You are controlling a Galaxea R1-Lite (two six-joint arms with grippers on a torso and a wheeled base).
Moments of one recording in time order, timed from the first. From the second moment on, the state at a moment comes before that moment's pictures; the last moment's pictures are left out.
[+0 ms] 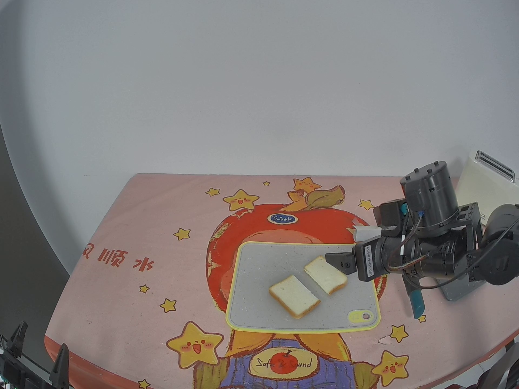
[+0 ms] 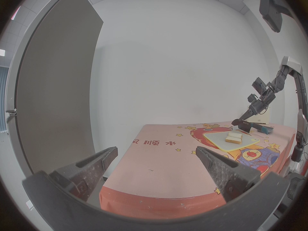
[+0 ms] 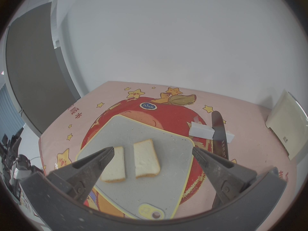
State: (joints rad) left arm 0.01 0.02 -0.02 0.00 -0.02 0.01; right arm 0.69 1.69 -0.89 -0.09 -0.23 0.26
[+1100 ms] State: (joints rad) left arm 0.01 0.02 -0.02 0.00 -0.02 0.01; right arm 0.68 1.79 -0.90 -0.10 -0.25 0.27
